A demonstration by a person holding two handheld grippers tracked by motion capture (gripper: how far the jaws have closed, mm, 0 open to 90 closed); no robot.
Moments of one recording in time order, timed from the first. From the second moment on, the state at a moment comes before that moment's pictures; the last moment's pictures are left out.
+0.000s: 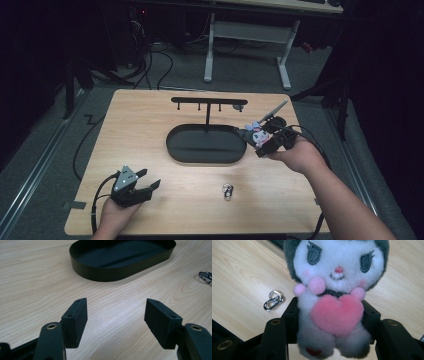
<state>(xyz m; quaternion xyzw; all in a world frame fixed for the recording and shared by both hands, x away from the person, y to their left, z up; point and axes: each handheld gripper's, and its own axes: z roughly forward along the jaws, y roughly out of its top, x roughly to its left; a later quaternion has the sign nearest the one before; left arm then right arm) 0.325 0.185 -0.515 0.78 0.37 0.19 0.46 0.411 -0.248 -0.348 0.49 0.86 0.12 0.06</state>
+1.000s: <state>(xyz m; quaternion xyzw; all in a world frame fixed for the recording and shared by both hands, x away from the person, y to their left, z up) 0.326 0.187 -0.514 0.78 0.37 0.19 0.47 0.451 -0.222 -0.306 0.49 0.86 0.12 0.08</state>
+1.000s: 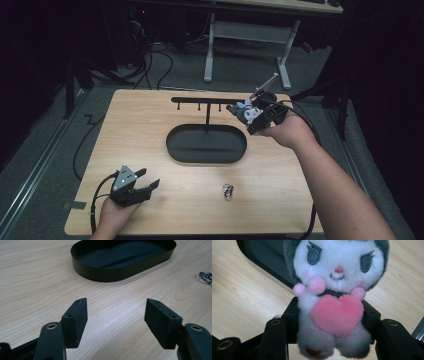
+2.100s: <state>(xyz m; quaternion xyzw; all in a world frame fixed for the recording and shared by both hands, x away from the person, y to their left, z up) 0.326 0.185 -0.516 0.79 0.36 0.19 0.46 0.450 -0.257 -0.349 0.52 0.84 0.14 0.08</state>
